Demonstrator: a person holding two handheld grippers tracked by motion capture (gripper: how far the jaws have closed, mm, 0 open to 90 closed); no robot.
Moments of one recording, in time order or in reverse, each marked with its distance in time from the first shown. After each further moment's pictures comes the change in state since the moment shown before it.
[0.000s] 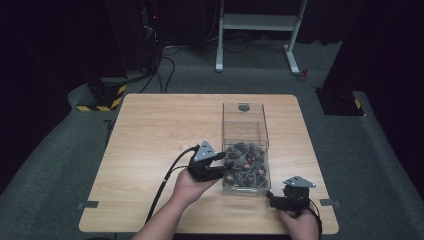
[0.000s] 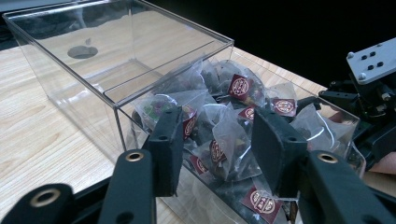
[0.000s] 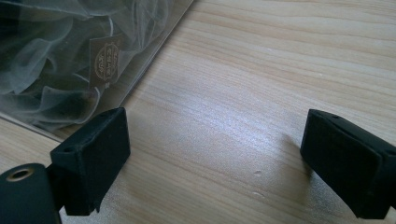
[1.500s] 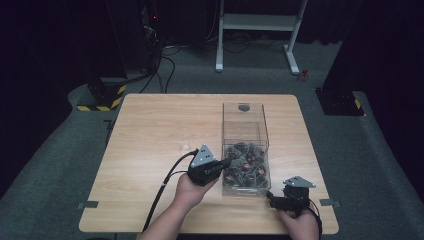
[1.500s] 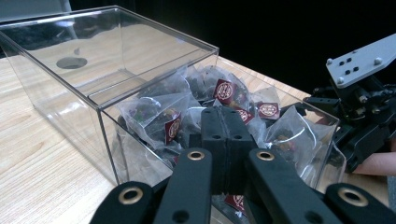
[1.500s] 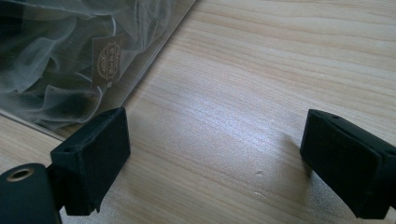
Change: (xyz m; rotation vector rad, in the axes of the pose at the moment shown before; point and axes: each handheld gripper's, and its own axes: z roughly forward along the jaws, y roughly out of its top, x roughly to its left) left arm -0.005 -0.010 -0.005 -0.073 -0.032 0.007; right arm 0.000 0.000 0.000 -0.001 0.003 -0.006
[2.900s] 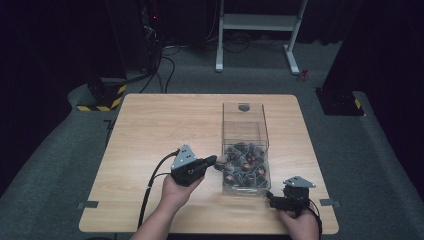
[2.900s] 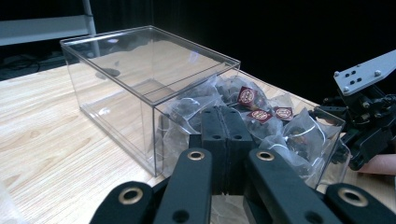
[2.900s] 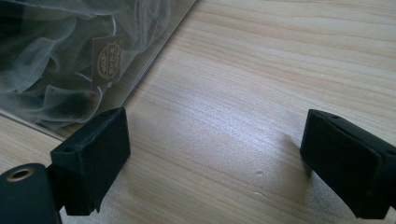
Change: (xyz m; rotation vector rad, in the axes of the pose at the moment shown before) left arm 0.017 -0.007 -0.040 -0.066 0.053 -0.007; right arm 0.000 0.000 0.000 -0.001 0.000 -0.001
